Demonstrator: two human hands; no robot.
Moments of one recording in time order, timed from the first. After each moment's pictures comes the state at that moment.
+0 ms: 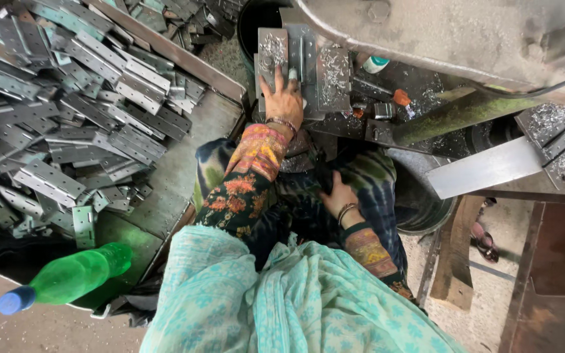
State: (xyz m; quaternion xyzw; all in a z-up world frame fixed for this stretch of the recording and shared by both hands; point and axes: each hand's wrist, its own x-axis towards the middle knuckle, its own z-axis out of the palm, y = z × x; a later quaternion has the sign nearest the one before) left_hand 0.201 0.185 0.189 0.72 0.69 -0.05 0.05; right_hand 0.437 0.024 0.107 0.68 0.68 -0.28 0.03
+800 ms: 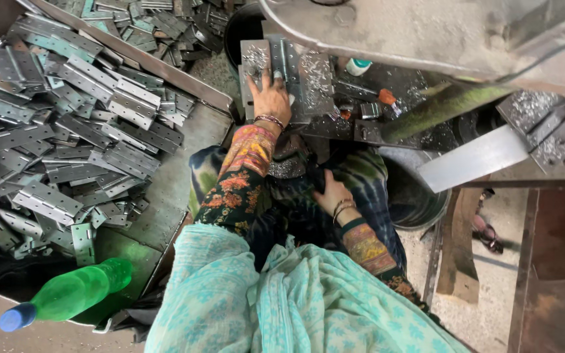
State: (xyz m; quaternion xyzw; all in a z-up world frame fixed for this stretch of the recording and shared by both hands) left_hand 0.199 0.202 0.193 0.72 0.69 -0.04 0.02; right_hand 0.434 0.031 0.123 0.67 0.69 -0.29 0.05
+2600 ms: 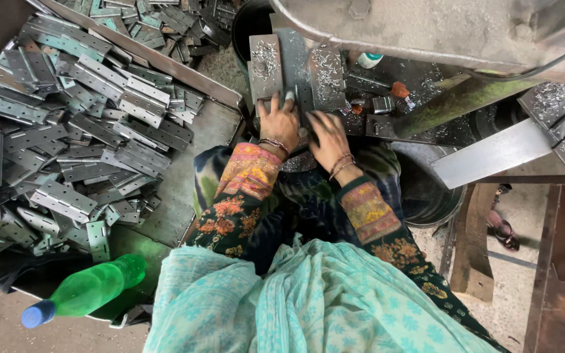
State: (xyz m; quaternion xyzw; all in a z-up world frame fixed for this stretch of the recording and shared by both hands) left_hand 0.196 0.138 0.198 0.75 0.66 -0.01 0.03; right_hand 0.368 0.121 0.187 0.46 0.86 -0.10 -0.21
